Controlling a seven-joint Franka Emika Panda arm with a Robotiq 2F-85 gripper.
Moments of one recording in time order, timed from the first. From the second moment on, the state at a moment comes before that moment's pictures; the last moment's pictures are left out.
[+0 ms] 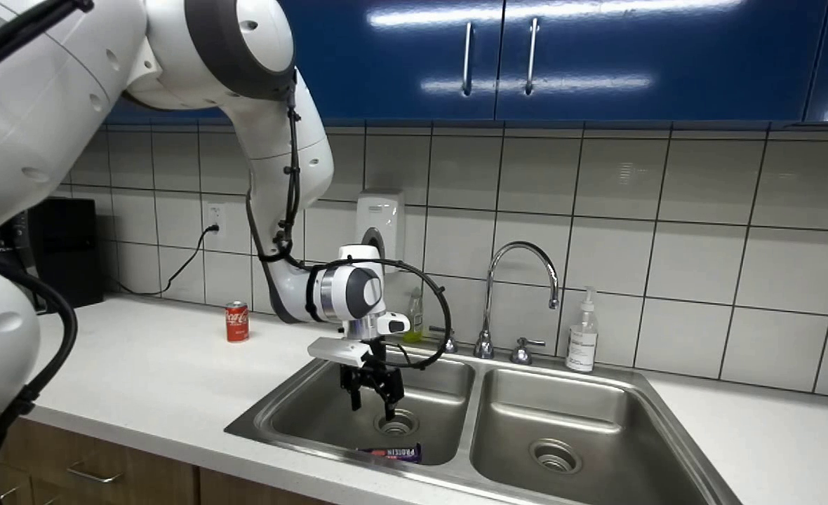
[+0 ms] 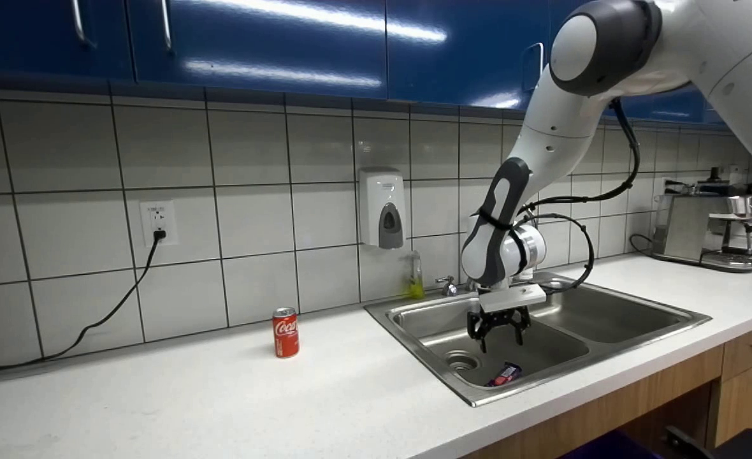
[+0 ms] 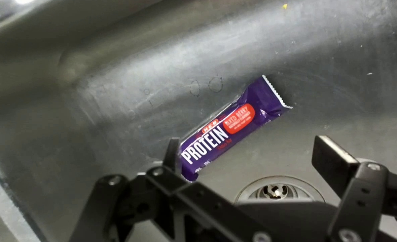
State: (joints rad) arm -0.02 0.58 -0.13 -2.10 -0.18 2.66 0.31
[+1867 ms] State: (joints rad) arm 0.01 0.73 -0.18 -1.99 -0.10 2.67 0.31
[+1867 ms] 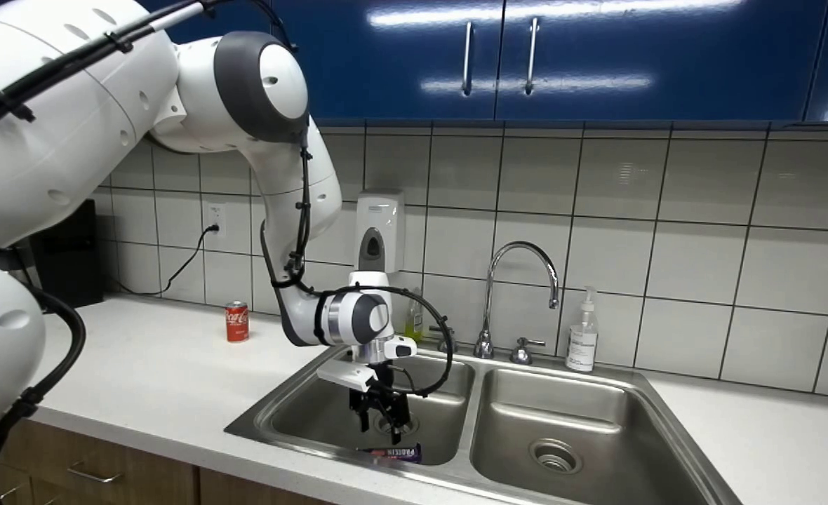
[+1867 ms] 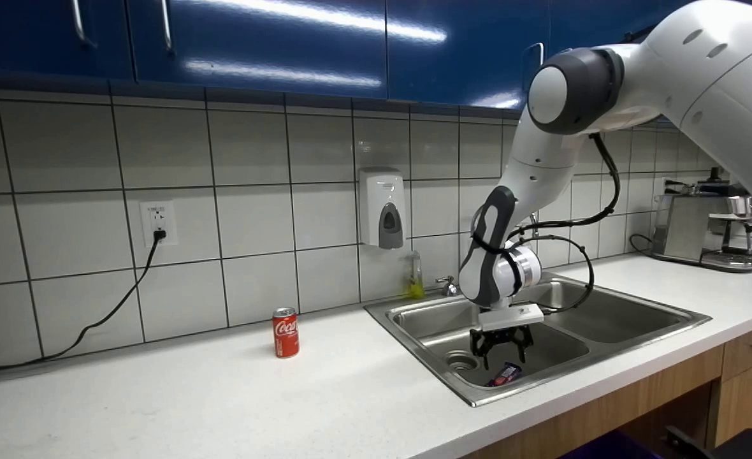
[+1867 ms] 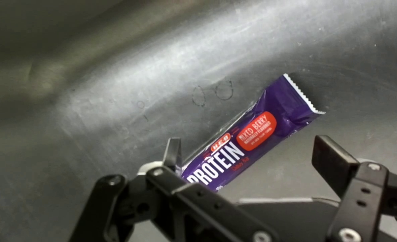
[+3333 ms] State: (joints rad) arm 0.08 0.76 -0.25 -2.01 0.10 2.72 0.60
